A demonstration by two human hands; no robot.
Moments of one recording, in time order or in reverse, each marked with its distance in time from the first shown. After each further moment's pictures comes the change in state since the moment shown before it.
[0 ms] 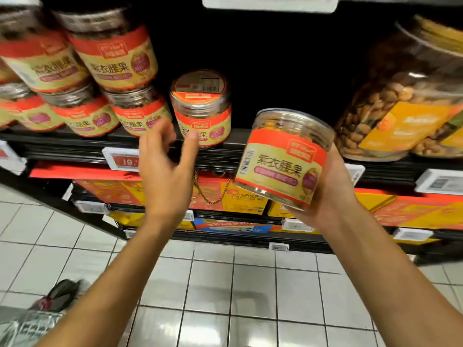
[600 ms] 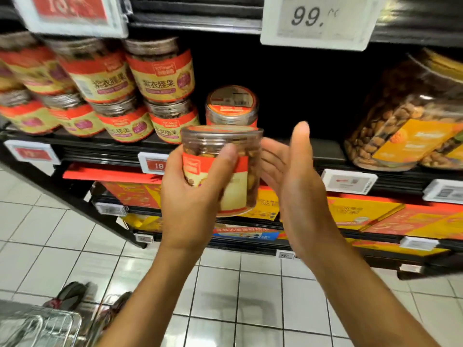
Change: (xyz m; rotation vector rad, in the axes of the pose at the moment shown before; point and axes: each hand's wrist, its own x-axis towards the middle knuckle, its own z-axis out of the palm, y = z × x) left_hand -0.037 0.049 -0.040 -0.482 -0.080 -0.107; right_hand -0.043 0.041 0.066 -0.537 -0.099 -0.416
